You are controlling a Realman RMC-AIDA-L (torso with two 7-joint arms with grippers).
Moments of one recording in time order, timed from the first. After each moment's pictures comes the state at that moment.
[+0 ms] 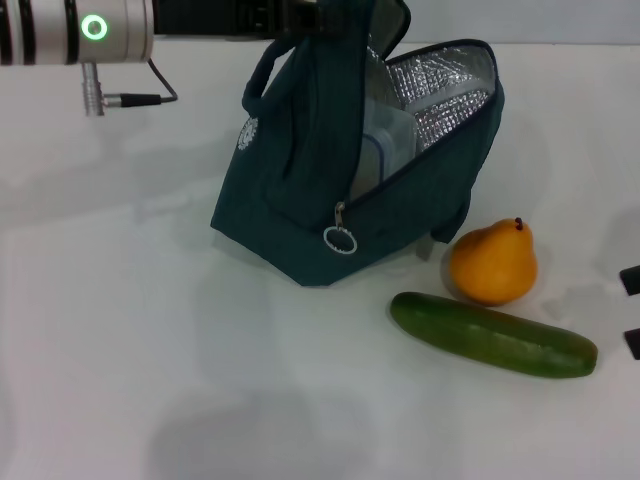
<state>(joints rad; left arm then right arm) -0.66 -2.08 0.92 1.03 1.91 1.38 -2.36 0.56 1.97 -0.69 -1.13 -2.24 -2.10 1.83</state>
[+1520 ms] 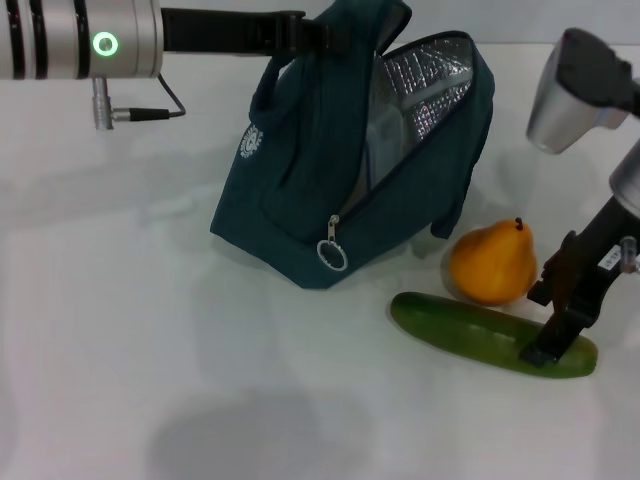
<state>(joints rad) -0.67 -2.08 0.92 0.98 1.91 1.38 -2.31 0.95 2.02 -1.29 -0.87 -2.52 -1.74 2.15</state>
